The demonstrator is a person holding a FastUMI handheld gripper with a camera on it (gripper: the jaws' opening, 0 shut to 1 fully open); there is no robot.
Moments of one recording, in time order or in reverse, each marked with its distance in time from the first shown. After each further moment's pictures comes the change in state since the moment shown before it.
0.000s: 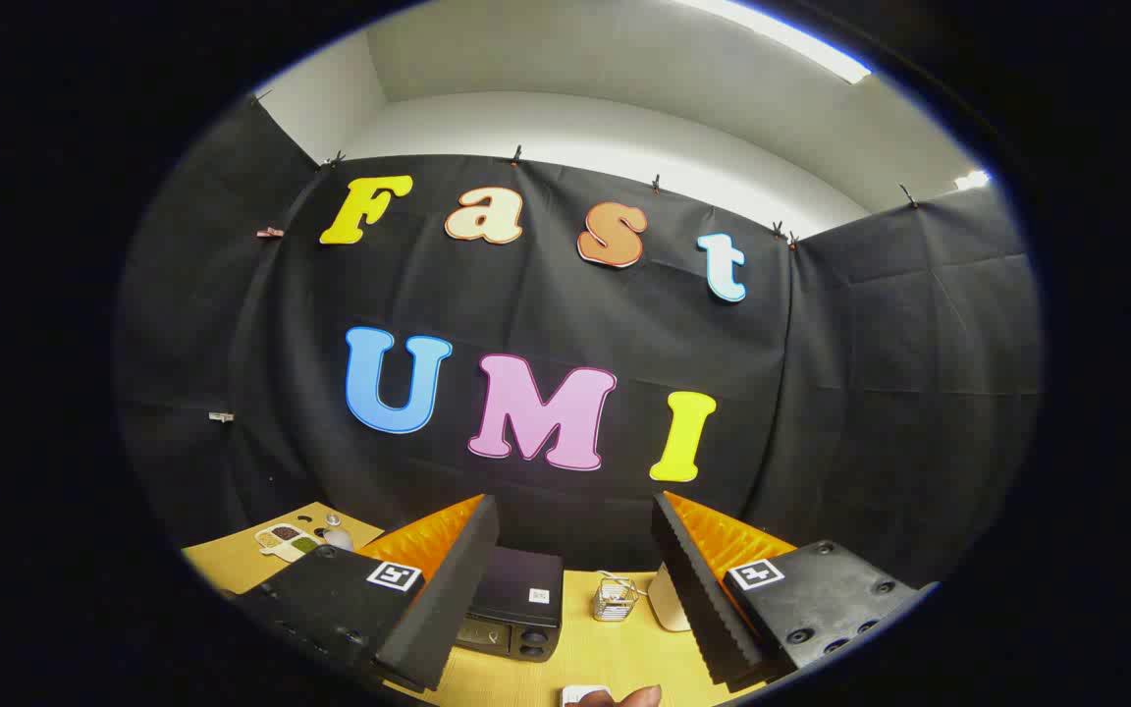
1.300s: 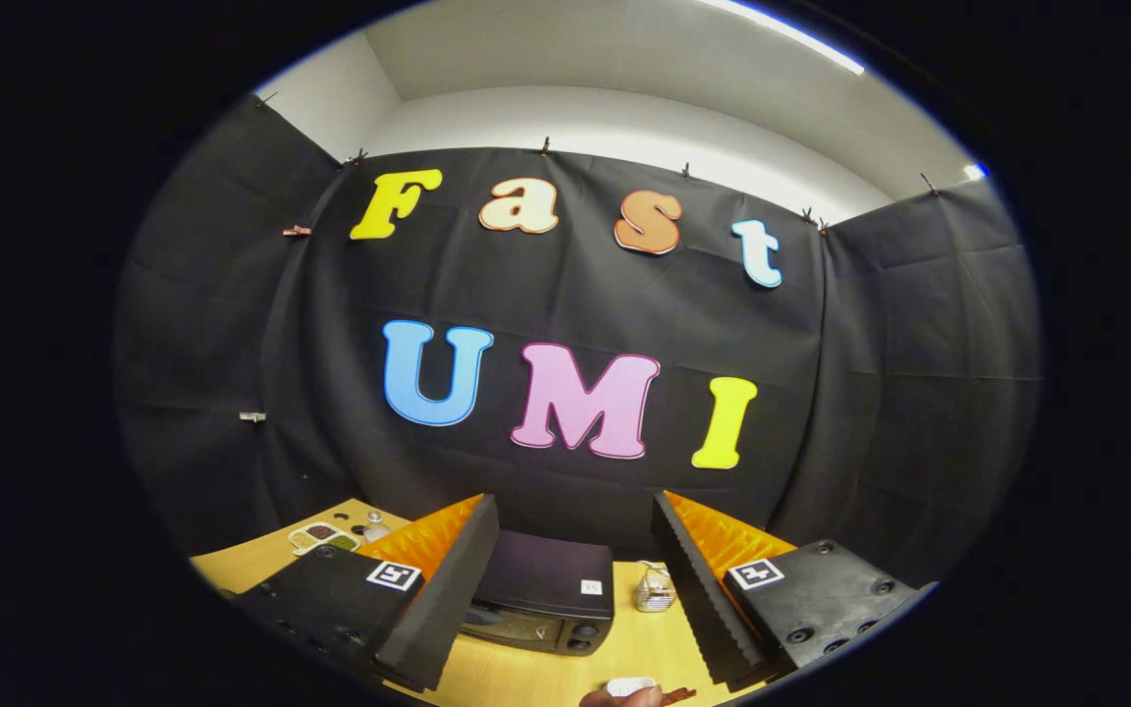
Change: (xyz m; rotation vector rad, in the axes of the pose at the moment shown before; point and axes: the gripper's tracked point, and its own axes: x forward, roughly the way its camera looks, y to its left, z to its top) arm -0.009 0.021 -0.004 0.031 0.028 0.109
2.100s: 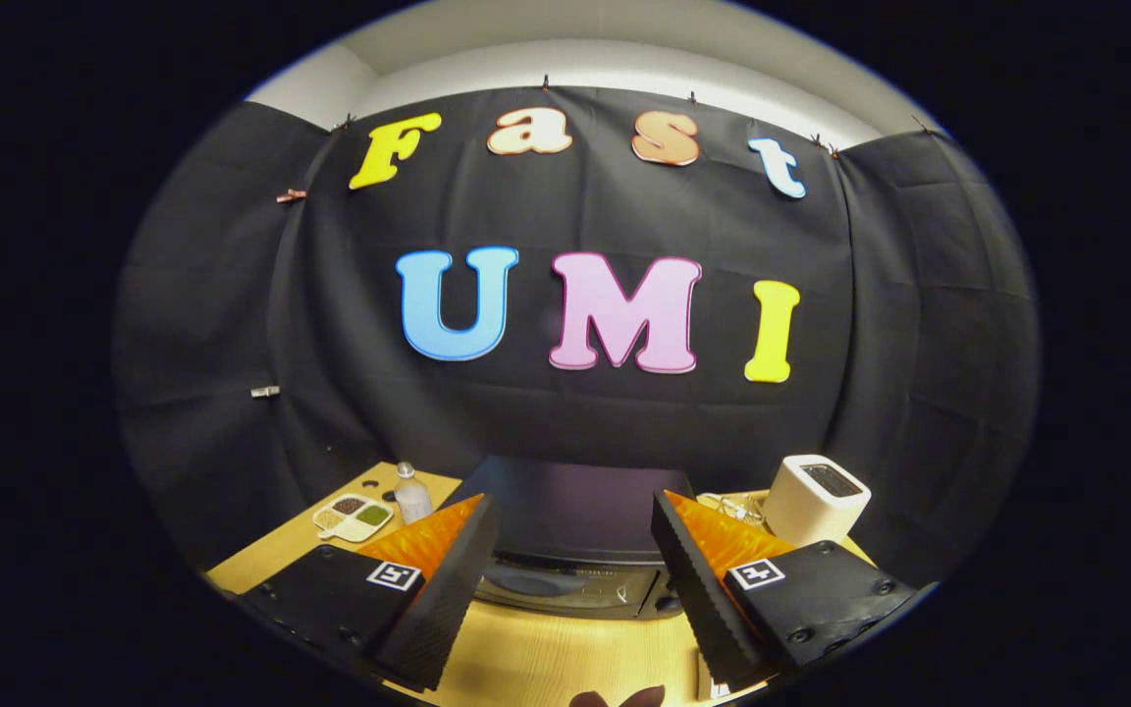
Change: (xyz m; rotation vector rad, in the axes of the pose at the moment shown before) arm 0.031 0.034 -0.135 0.075 0.229 0.024
